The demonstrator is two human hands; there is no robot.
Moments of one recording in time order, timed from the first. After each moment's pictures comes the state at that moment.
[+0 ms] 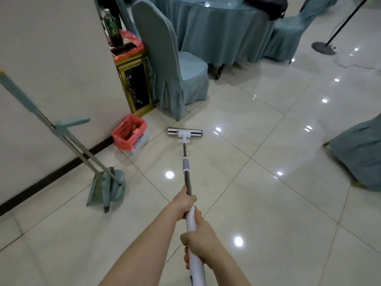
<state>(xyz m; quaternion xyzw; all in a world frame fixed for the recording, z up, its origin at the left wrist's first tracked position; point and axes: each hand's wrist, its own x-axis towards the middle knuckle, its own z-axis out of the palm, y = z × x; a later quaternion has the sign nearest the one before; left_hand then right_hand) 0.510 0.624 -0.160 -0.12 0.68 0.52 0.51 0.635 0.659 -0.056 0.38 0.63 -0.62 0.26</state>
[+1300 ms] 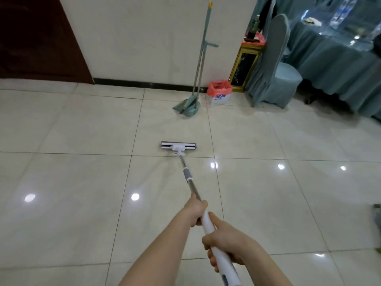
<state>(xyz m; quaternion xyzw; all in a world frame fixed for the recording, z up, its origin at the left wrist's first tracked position) 1.330 0.665 -0.101 -0.36 0.60 0.67 0.27 1.372 0.779 0.035 0.09 0.72 -0.41 0.56</state>
